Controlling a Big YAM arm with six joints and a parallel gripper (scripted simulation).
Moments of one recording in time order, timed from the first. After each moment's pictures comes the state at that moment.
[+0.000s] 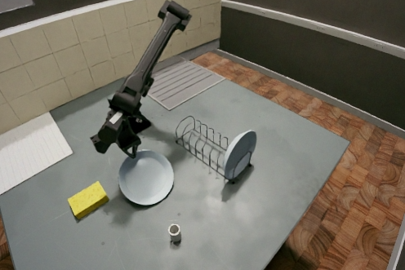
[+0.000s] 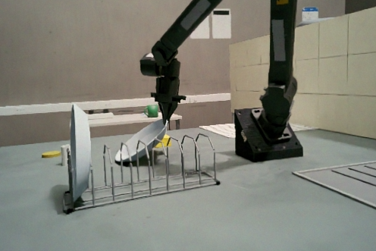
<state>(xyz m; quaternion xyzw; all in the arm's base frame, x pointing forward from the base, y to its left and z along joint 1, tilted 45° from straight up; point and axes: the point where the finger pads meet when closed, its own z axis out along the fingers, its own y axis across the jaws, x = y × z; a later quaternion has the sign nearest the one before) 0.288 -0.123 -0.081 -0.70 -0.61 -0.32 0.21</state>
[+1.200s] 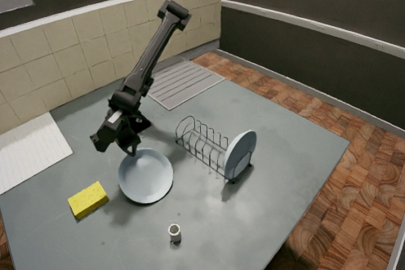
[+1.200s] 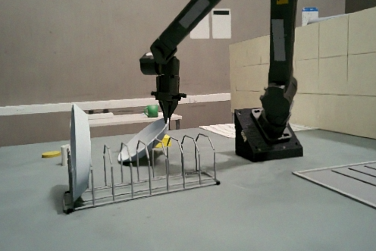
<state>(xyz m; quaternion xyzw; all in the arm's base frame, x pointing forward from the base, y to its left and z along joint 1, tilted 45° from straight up) 0.284 -0.126 -0.076 -0.69 -0.61 -0.31 0.23</state>
